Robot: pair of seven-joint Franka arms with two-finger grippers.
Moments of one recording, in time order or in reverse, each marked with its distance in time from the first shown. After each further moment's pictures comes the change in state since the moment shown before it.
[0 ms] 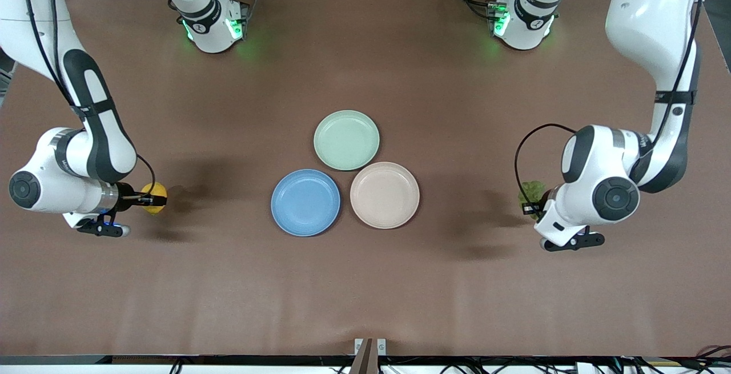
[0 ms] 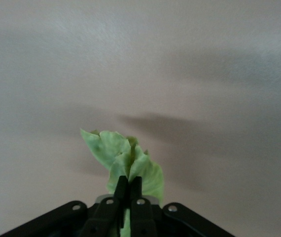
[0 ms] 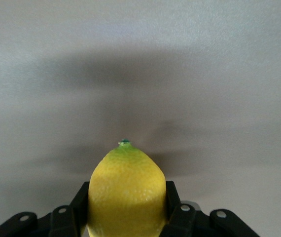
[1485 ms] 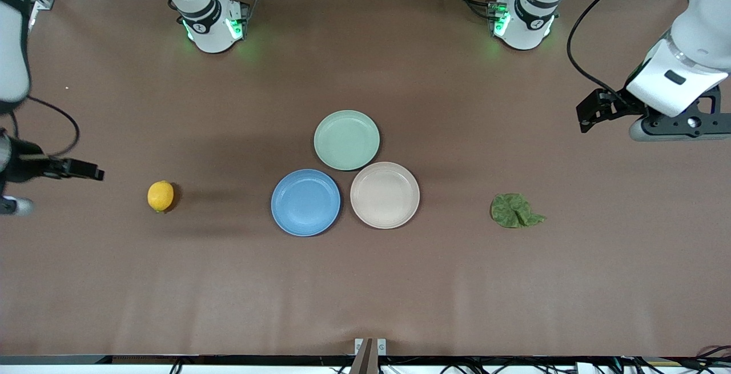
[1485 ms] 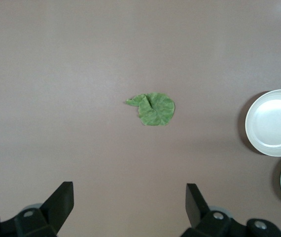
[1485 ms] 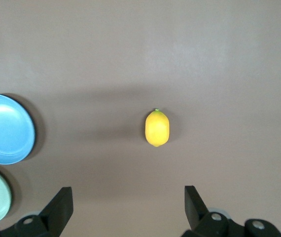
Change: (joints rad) left arm 0.006 -0.554 -0.012 0.045 -0.076 -0.349 0.182; right arm 0.067 -0.327 -0.012 0.357 -0.002 -0.559 0.016
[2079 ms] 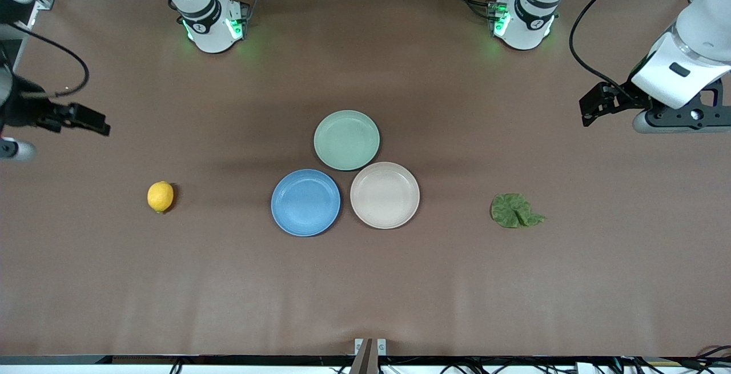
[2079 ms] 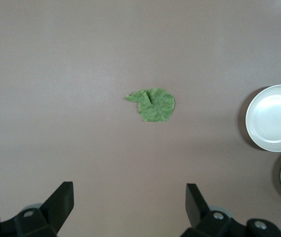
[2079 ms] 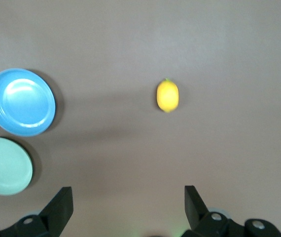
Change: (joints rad) left arm 0.015 -0.055 0.000 -0.078 -0.016 0.033 0.012; right arm 0.112 -0.156 -0.012 -0.017 -0.041 -0.180 0.124
